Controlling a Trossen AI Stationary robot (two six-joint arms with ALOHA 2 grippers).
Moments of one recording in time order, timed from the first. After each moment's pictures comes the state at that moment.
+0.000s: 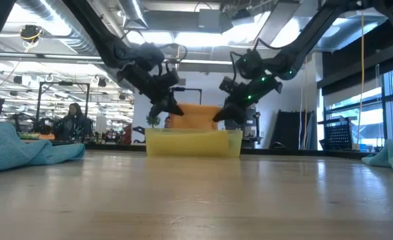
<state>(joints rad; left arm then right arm) 0.76 1.77 1.04 0.19 0.14 0.92 -0.70 1.88 1.09 0.27 -0.11 -0.70</state>
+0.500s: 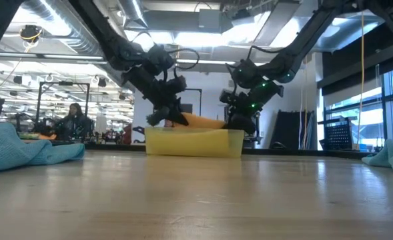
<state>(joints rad) 0.65 1.81 1.04 0.13 0.12 0.95 -0.66 1.92 1.09 0.09 -0.15 -0.74</state>
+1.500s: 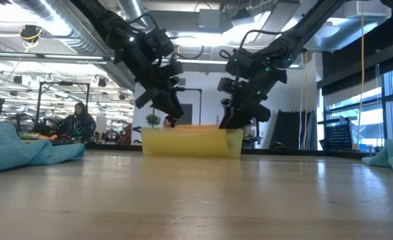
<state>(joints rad) 0.54 1.66 1.04 -0.18 0.12 0.87 -0.51 1.82 1.08 -0.18 -0.27 -0.72</state>
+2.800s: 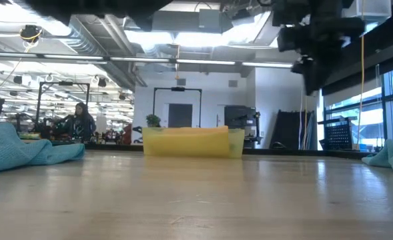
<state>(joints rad) -0.02 1.13 0.60 0.45 0.22 0.13 -0.27 1.30 1.07 -1.12 -0.11 -0.15</state>
